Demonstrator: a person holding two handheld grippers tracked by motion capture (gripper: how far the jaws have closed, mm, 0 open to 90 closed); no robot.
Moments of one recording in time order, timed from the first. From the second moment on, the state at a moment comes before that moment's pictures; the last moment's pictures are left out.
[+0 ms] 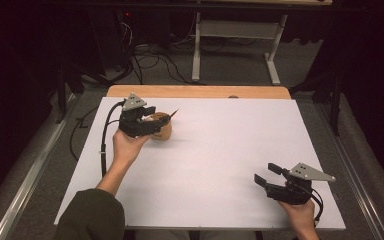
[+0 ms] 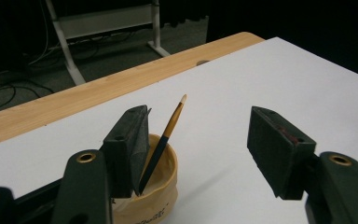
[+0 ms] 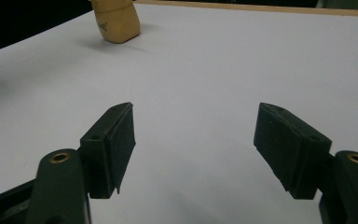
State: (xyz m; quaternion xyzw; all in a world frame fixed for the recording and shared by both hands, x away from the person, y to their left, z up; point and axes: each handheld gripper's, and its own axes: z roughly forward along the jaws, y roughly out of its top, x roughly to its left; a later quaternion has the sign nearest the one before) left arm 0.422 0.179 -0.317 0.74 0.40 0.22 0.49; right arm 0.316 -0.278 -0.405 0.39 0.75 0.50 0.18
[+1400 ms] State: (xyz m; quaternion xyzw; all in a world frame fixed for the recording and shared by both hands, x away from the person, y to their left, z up) left arm 0.383 0.191 -0.319 0.74 0.37 0.21 0.52; right arm 0.316 -0.277 -0.406 0.39 0.75 0.50 0.18
